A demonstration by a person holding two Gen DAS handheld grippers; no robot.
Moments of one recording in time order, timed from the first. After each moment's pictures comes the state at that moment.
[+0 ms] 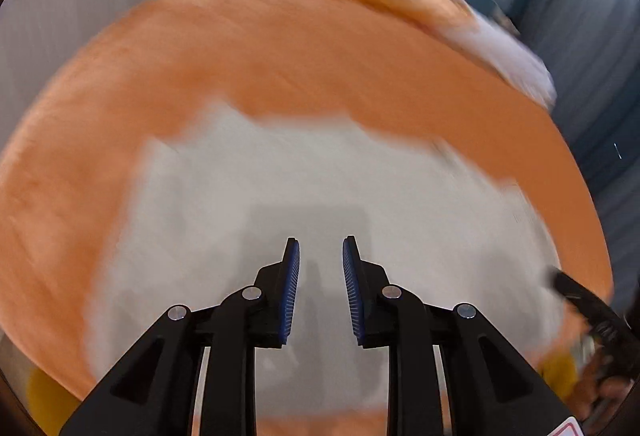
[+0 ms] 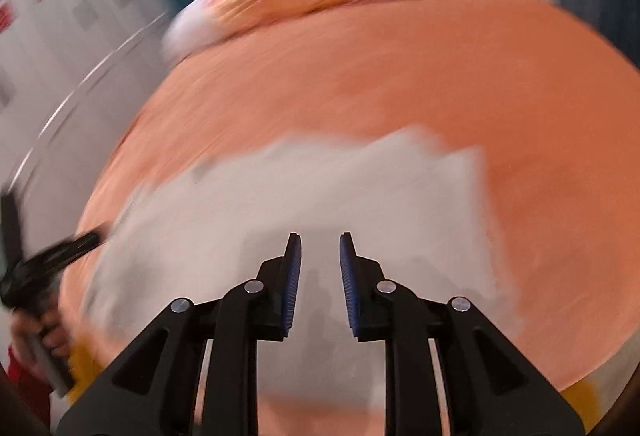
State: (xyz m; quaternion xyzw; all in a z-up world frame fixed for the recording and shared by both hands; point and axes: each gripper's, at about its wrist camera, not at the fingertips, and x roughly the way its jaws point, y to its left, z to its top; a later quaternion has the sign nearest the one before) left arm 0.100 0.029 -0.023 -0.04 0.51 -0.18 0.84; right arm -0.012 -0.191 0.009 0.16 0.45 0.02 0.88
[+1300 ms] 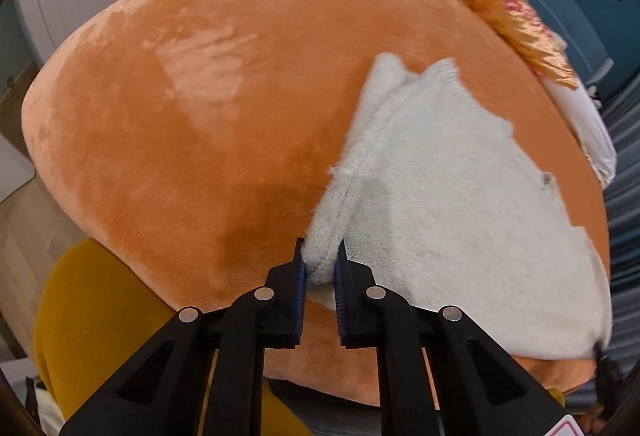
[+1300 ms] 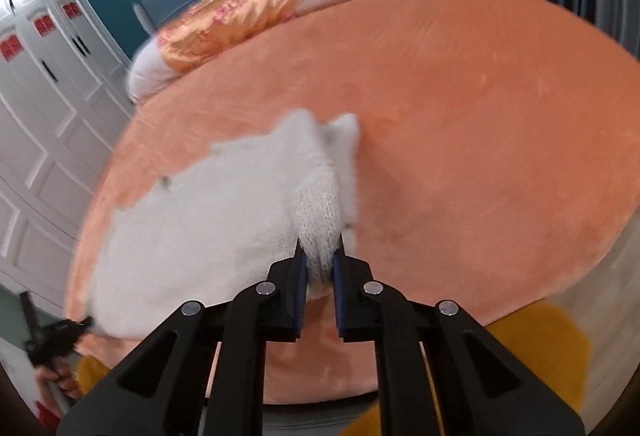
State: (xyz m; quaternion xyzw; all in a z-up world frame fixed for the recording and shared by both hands) left arm 0.063 0.193 -0.060 -0.18 0.55 0.01 0.82; right arm -0.104 -0.308 -0.019 0.22 0.45 -0.17 0.85
